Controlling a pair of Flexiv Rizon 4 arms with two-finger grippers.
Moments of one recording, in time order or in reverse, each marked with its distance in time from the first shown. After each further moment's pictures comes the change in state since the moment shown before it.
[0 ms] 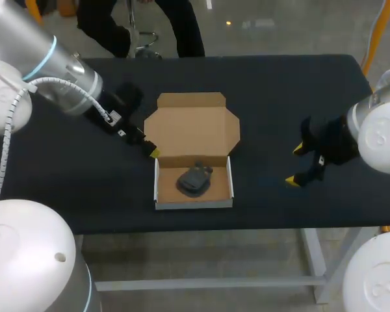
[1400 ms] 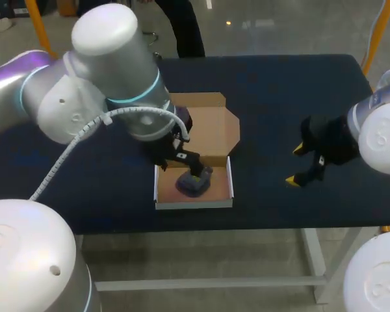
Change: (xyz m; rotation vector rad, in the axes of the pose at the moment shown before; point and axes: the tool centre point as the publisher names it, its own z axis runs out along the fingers) left arm 0.068 -0.006 0.063 -0.186 -0.285 -0.483; right arm 0.000 0.000 0.000 0.000 0.000 0.000
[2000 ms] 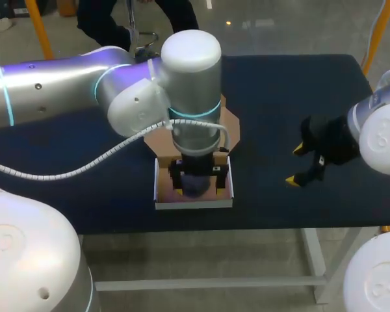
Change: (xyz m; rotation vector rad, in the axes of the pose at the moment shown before) left arm 0.033 -0.002 0.083 -0.140 -0.178 -0.431; right arm 0.000 0.000 0.000 -0.001 0.000 0.000
